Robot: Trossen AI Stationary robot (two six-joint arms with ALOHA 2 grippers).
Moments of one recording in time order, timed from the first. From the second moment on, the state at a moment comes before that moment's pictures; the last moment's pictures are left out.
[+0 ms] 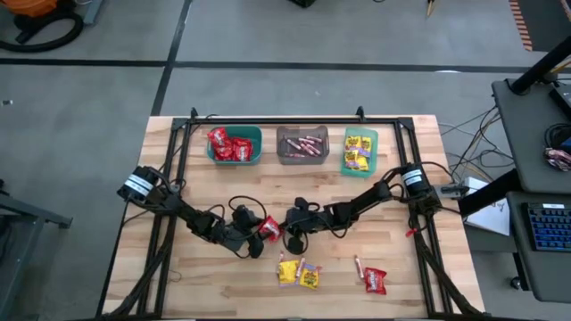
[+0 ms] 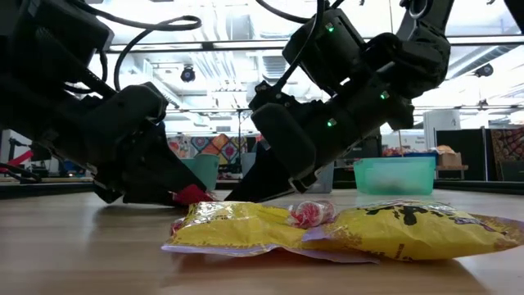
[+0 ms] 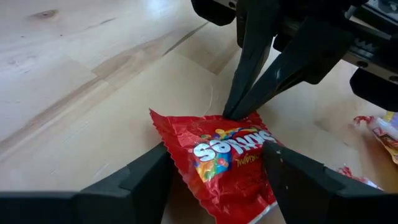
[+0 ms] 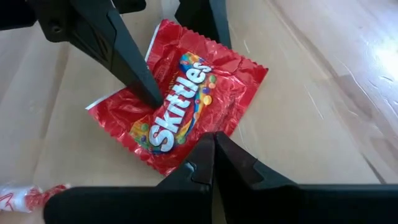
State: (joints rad) left arm -0.47 1.86 0.49 0.72 -0.63 -0.84; right arm 0.21 2.12 0.99 0.51 0.18 0.33
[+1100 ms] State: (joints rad) left arm -0.44 1.64 0.49 0.49 -0.63 -0.78; right arm 0.21 1.85 0.99 0.14 0.26 0.29
